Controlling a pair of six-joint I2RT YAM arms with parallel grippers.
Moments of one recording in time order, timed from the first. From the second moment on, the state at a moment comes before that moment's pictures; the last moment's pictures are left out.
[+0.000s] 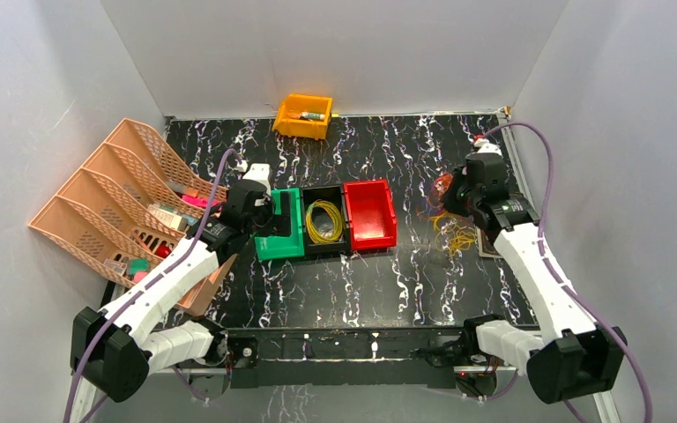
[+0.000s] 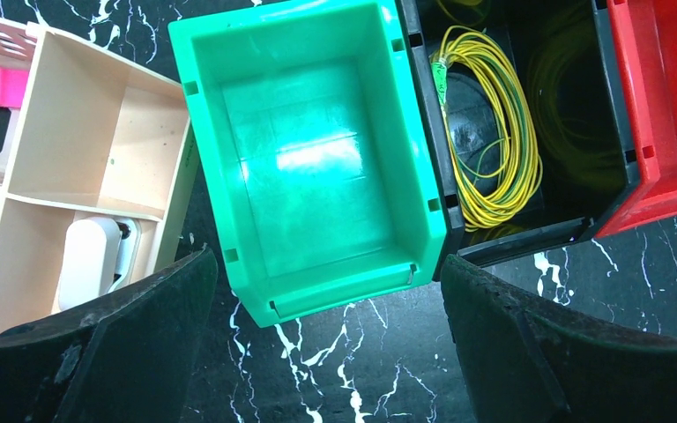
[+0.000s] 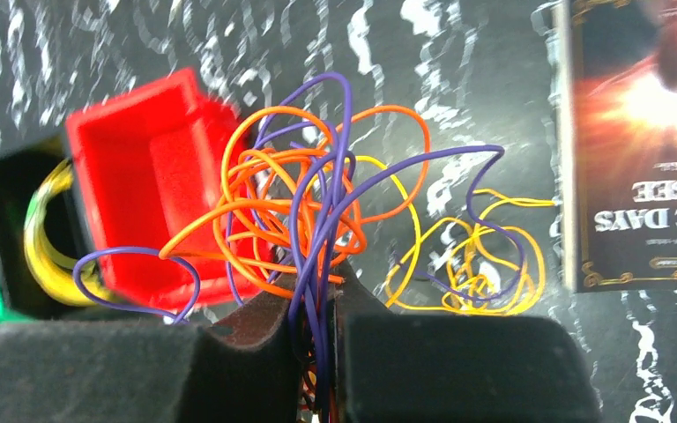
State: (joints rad) left arm -0.53 1.10 0.86 -0.50 -0.24 -0.32; right arm 0.20 1.10 1.00 -0.60 0.07 0.44
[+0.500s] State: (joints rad) left arm -0.53 1.10 0.86 -0.51 -0.27 -0.32; right arm 0.71 0.95 0.97 -0.76 0.02 0.55
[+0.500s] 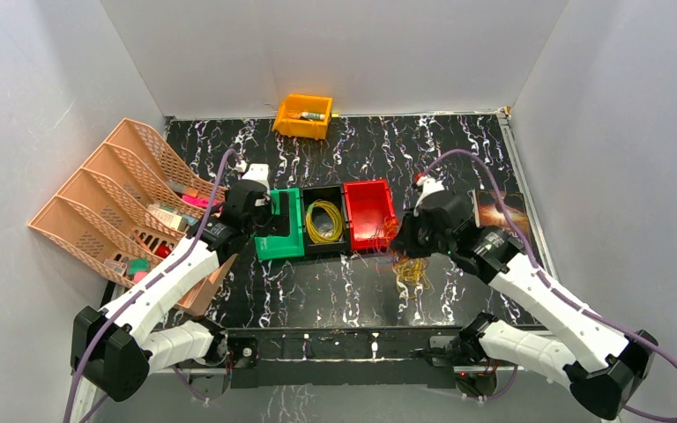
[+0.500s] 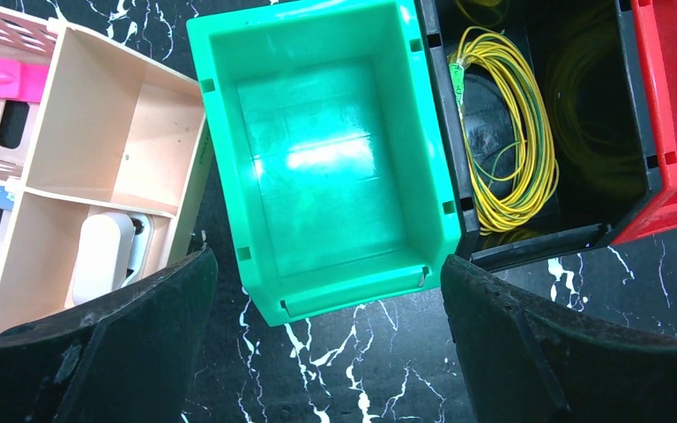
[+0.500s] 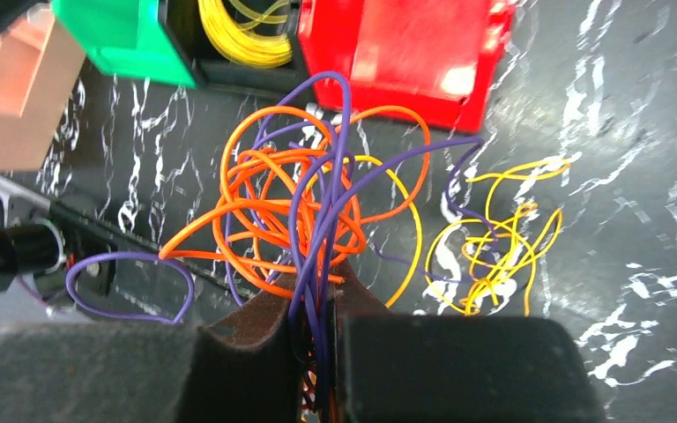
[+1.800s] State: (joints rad) left arm -0.53 1.08 0.86 -0.51 -0.25 -0.38; right arm 0.88 1.11 0.84 -0.75 0.43 0.64
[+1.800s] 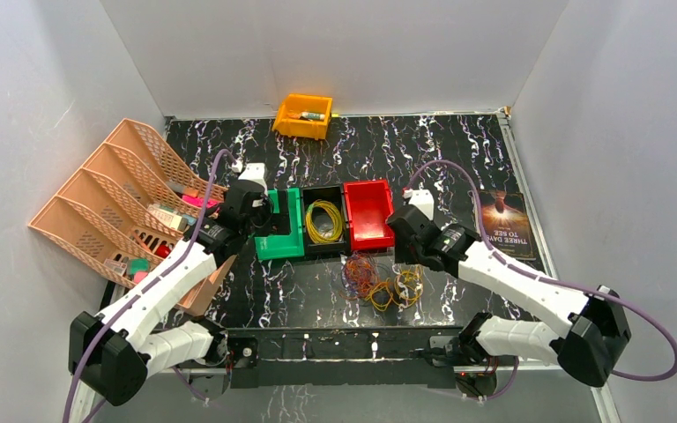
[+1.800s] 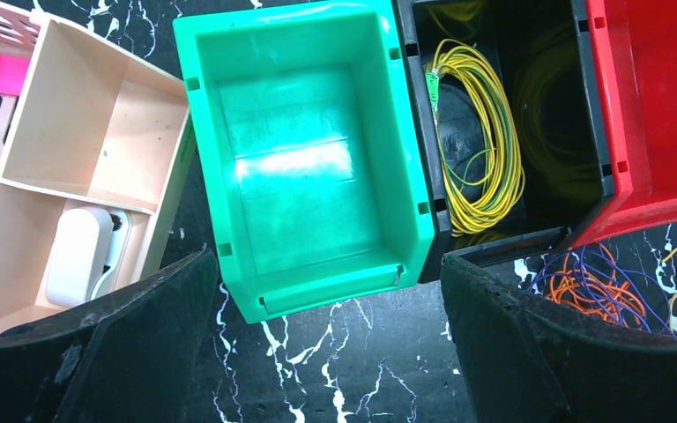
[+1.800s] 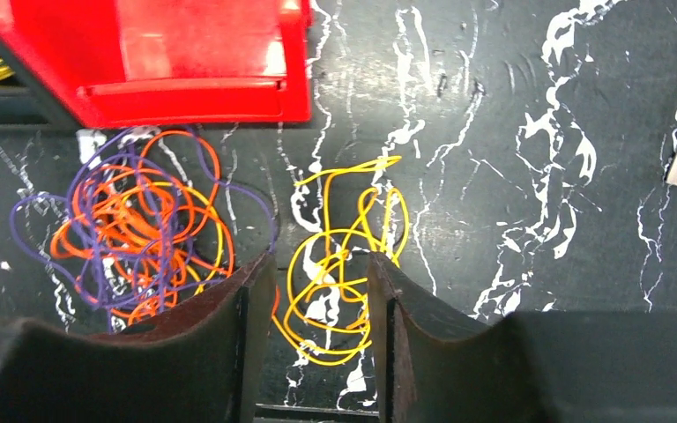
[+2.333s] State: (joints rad) left arm -0.53 1.10 0.86 -0.51 -0.21 -0.41; right arm 0.67 1.19 0.78 -0.74 0.26 0.58
